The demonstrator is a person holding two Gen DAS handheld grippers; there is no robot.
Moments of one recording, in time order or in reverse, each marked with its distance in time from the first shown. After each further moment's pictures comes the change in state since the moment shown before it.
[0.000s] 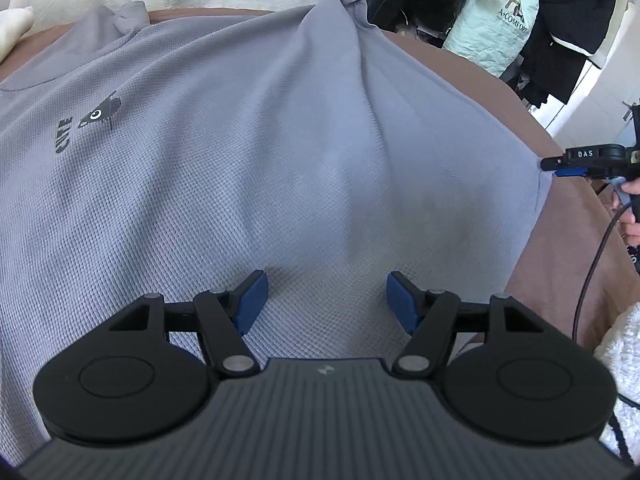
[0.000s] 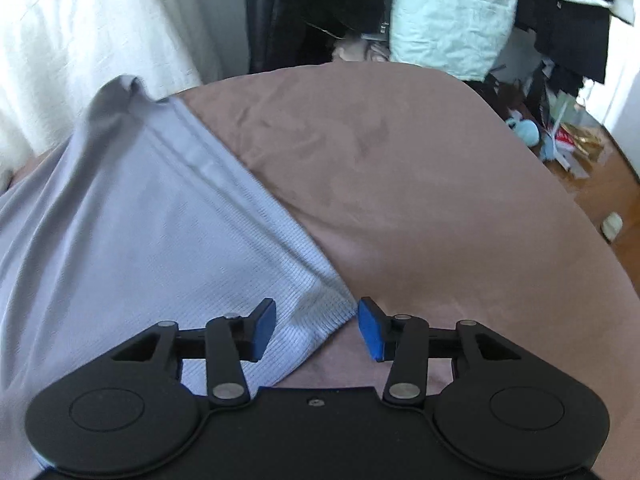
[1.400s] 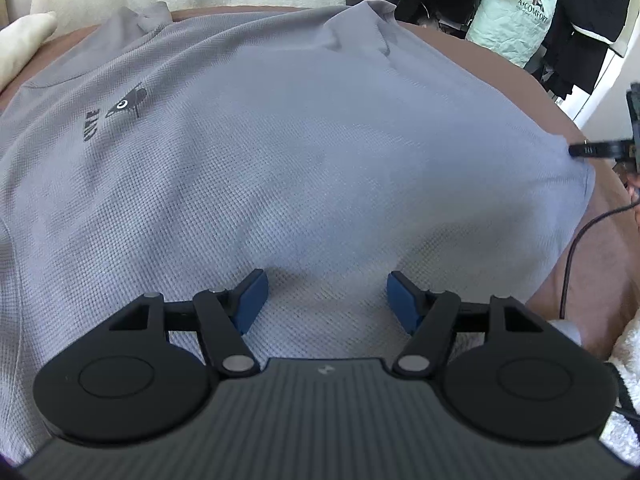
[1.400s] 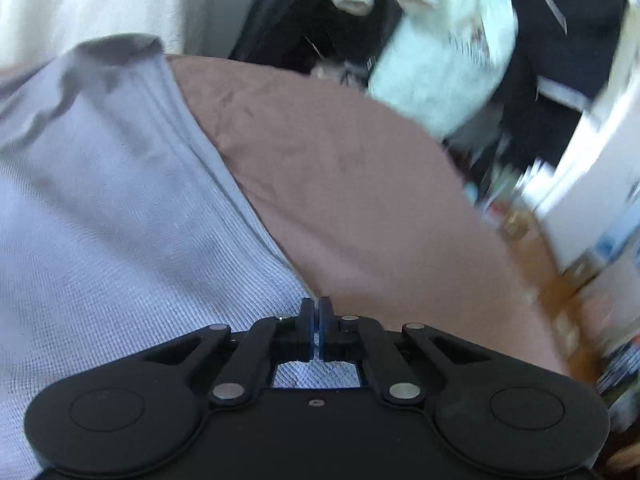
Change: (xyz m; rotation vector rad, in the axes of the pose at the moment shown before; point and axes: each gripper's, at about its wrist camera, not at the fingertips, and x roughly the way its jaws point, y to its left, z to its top) left arm -0.005 -0.002 -0.009 0.005 0.016 0.100; right arm -0.020 0.028 0.005 -0.257 -0.077 -0.329
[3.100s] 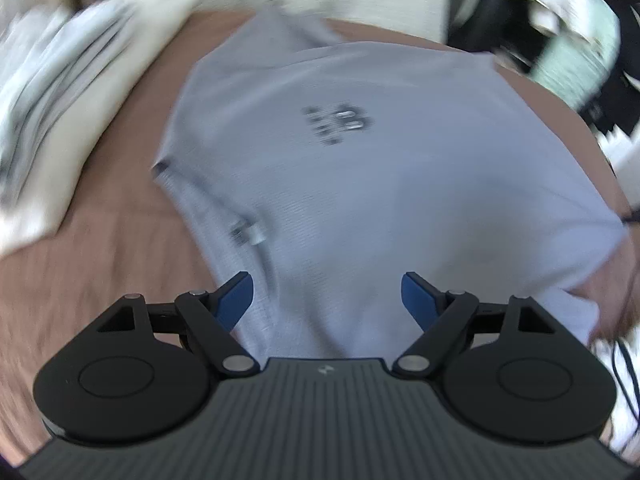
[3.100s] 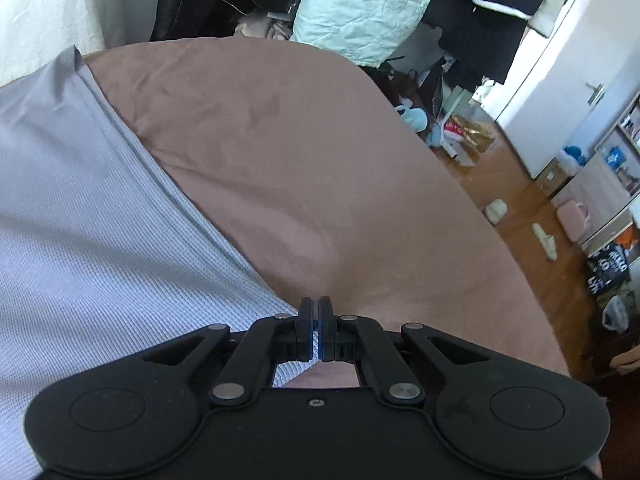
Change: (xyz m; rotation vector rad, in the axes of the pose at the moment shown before) left arm -0.118 0.161 -0.004 -0.226 0.045 0.077; right arm 0.001 -0.049 0.003 0.248 0.206 -0.057
